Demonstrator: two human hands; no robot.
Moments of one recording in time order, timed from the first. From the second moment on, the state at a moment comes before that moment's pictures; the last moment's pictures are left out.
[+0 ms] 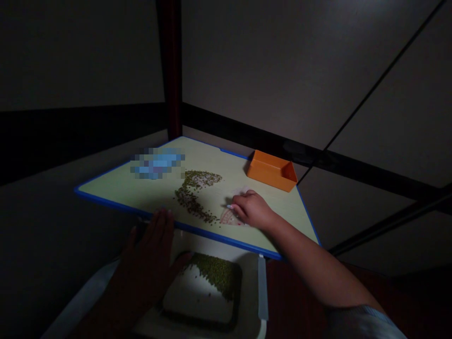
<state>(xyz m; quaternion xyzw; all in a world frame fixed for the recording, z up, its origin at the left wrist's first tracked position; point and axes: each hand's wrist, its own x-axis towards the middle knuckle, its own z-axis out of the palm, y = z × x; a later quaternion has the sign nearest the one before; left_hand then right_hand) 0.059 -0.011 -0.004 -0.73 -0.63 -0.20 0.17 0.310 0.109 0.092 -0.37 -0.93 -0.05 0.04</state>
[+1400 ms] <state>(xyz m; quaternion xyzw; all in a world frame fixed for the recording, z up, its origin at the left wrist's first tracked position) 0.058 -0.014 0.000 -0.75 -0.62 -0.19 0.14 0.305 0.096 0.095 -0.35 -0.93 0.07 0.05</state>
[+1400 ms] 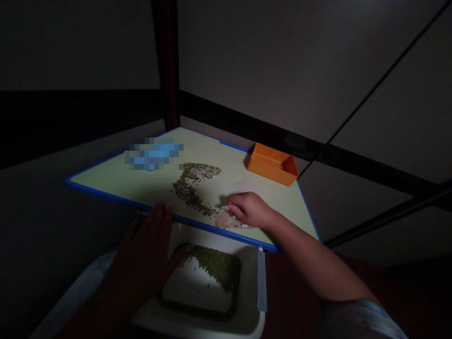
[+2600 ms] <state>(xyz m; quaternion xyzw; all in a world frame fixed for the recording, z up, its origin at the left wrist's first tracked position) 0.063 -0.016 0.009 -0.74 -0.64 -0.19 0.12 0.291 0.080 0.100 -0.45 -0.89 -0.02 0.01</state>
